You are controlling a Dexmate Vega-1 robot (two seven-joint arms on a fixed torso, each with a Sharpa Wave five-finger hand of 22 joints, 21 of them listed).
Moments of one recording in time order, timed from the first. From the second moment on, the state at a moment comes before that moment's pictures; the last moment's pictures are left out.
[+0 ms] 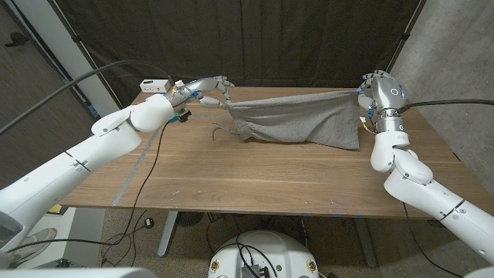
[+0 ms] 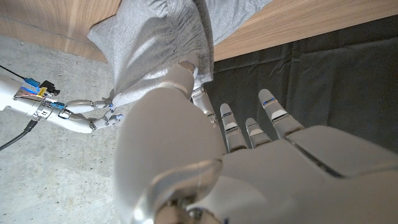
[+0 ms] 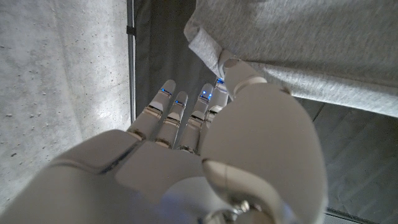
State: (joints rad) left arm 0.77 0.96 0.41 -1.93 0.20 0.03 -0.11; left_hand 1.10 0.09 0.41 -0.17 0.37 0.95 0.02 0.55 0.41 0.29 -0.04 0.21 0.19 -0.01 0.03 0.18 0.17 0.09 0.11 0.39 0.22; right arm -1.05 -0.85 -0.35 -1.95 -0.58 -0.56 -0.61; right_hand 1.15 0.04 0.46 -0.15 0.22 1.12 0.05 0.35 0.24 0.67 -0.10 0.21 0.21 0.39 -0.04 0.23 0.22 0.45 -0.01 0.21 0.18
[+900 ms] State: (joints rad) left arm 0.62 0.87 0.52 -1.79 0.26 0.07 -0.08; left_hand 1.09 0.11 0.42 -0.17 0.36 0.94 0.03 0.52 0.46 0.29 -0.03 0.21 0.19 0.00 0.04 0.18 0.17 0.10 0.11 0.40 0.22; right arm -0.77 -0.79 -0.50 -1.68 -0.58 -0.44 -0.57; right_hand 1.15 0.04 0.47 -0.16 0.22 1.11 0.05 0.36 0.23 0.67 -0.10 0.21 0.21 0.40 -0.04 0.23 0.22 0.46 -0.02 0.21 0.18
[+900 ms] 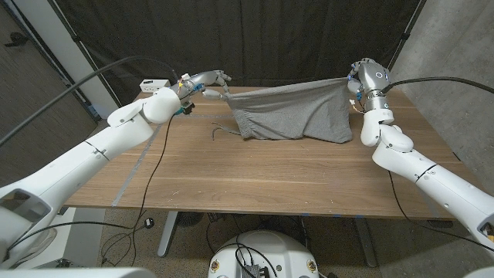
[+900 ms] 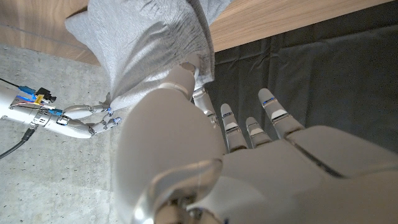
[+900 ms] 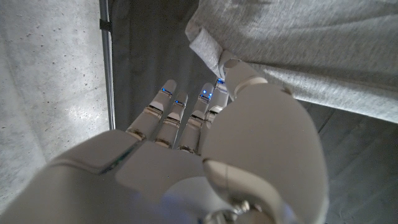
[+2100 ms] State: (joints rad) left arm 0.48 0.76 0.67 -1.65 0.45 0.18 -0.03; left_hand 1.09 0.12 0.41 -0.16 0.34 0.94 0.03 0.50 0.47 0.29 -0.04 0.21 0.19 0.00 0.04 0.18 0.17 0.10 0.11 0.41 0.22; right arm -0.42 -0.67 -0.71 -1.26 -0.58 -0.29 -0.55; right_hand 1.13 0.04 0.48 -0.16 0.21 1.11 0.04 0.36 0.22 0.70 -0.11 0.21 0.21 0.41 -0.04 0.23 0.22 0.47 -0.03 0.21 0.18
